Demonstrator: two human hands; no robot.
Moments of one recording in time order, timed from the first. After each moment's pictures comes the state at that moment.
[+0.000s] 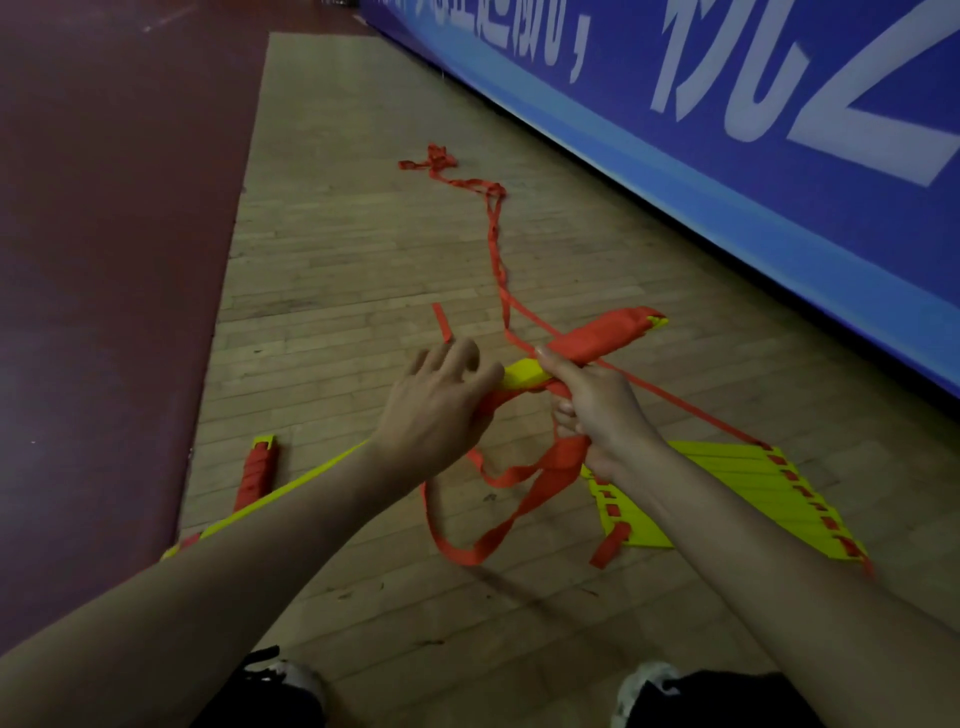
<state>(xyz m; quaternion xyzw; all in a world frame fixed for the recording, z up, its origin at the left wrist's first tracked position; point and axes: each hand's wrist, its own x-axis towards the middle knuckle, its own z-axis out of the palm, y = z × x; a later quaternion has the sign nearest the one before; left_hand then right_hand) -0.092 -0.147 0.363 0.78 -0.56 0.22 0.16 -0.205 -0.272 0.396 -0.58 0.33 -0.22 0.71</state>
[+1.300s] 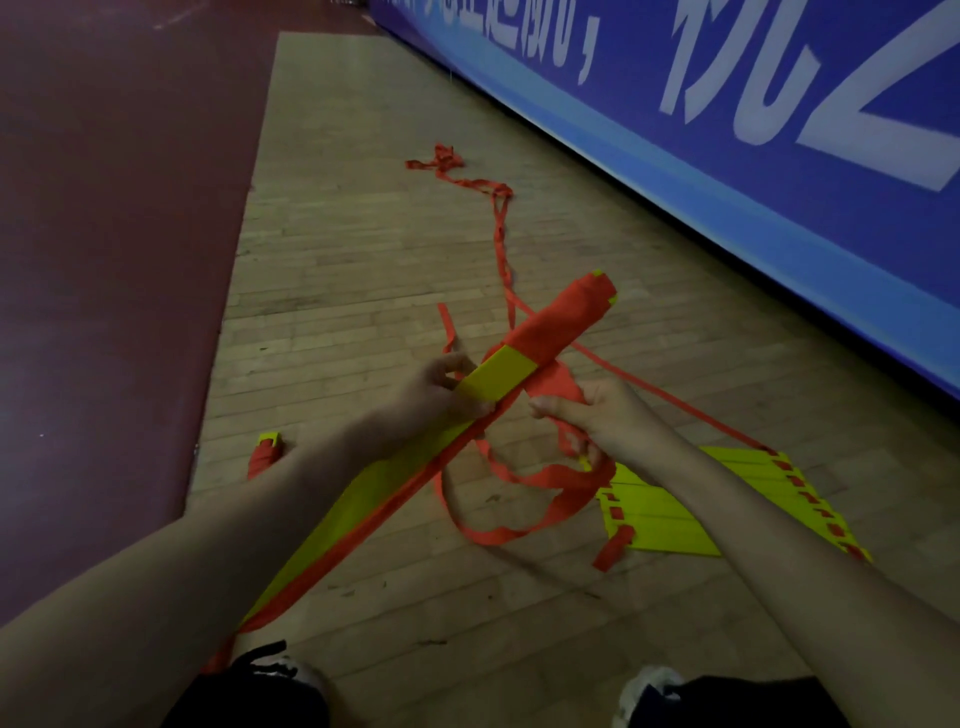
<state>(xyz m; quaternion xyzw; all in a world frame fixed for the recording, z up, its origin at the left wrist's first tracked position) -0.082 -0.142 0.386 0.71 -0.30 -0.35 0.53 -0.221 -0.290 0.389 -0.79 0.23 -0.10 0.56</state>
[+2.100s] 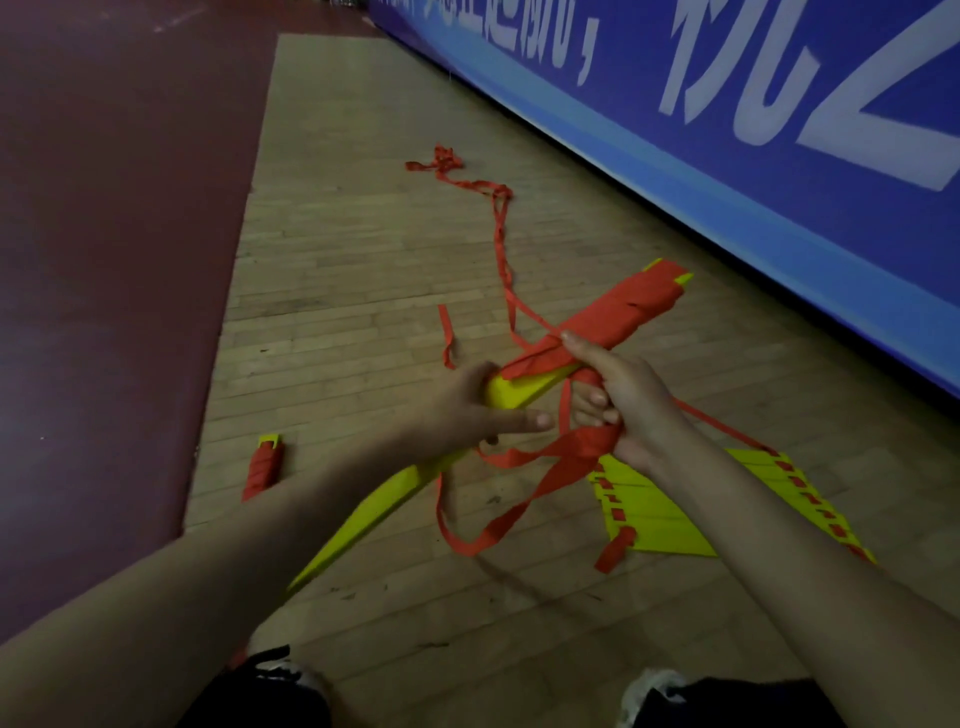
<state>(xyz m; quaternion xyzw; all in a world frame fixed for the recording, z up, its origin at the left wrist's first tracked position) -0.114 -0.151 0.409 0.76 -0.38 -0.30 0.43 -0.210 -0.285 0.408 -0.55 0.27 -0.19 0.76</state>
